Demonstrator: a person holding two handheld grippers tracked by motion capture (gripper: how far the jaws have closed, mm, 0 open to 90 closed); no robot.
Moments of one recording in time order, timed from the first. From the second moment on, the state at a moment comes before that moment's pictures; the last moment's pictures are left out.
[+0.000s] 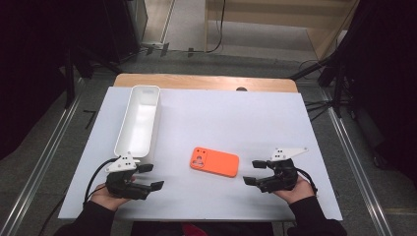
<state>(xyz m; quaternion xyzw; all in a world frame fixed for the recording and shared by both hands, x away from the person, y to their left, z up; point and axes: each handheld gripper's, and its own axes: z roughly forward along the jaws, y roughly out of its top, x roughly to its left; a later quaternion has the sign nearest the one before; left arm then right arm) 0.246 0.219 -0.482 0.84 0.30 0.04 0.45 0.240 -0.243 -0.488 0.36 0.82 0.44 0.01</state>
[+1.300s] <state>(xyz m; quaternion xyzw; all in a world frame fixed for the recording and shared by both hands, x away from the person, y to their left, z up) 0.244 0.215 -0.482 0.84 0.28 0.04 0.46 0.281 -0.224 -0.469 0.33 0.83 0.46 0.02</state>
